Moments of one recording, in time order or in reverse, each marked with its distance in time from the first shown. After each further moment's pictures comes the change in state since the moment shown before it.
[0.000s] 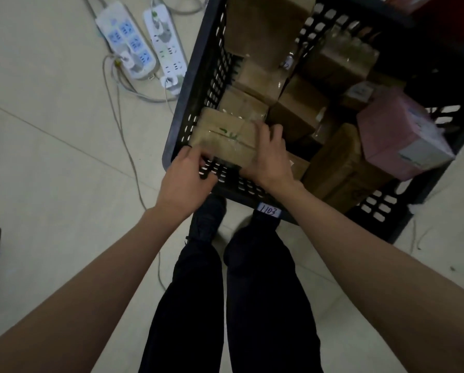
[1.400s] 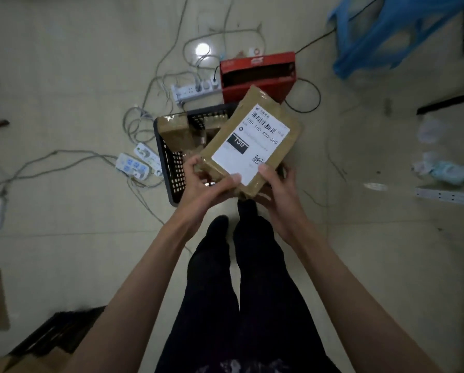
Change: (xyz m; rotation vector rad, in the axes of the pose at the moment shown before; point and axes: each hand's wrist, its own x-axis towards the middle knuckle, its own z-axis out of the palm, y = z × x) left_hand -0.292 0.318 -0.177 -0.695 -0.428 0.049; right_hand -0.418 -0.068 -0.307 1.724 0.414 0.312
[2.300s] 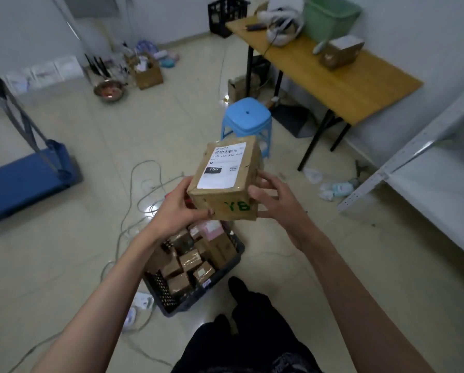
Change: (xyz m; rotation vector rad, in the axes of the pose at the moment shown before) left_hand -0.172 0.146 0.032 0.828 -0.535 0.701; right_hand -0.278 -0.086 -0.023 -0.138 0.225 -0.605
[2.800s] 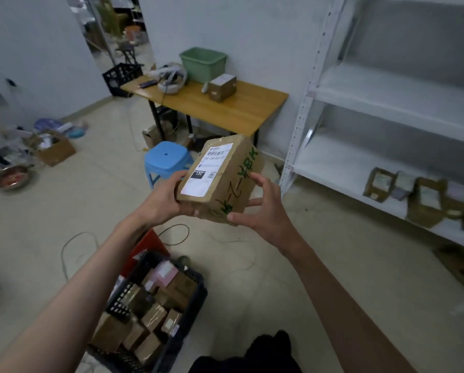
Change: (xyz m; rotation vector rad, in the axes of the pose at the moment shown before) left_hand 0.034 0.131 0.106 0.324 -0.367 0.364; right_hand -0.141 -0.007 -0.100 -0.258 0.515 -0.232
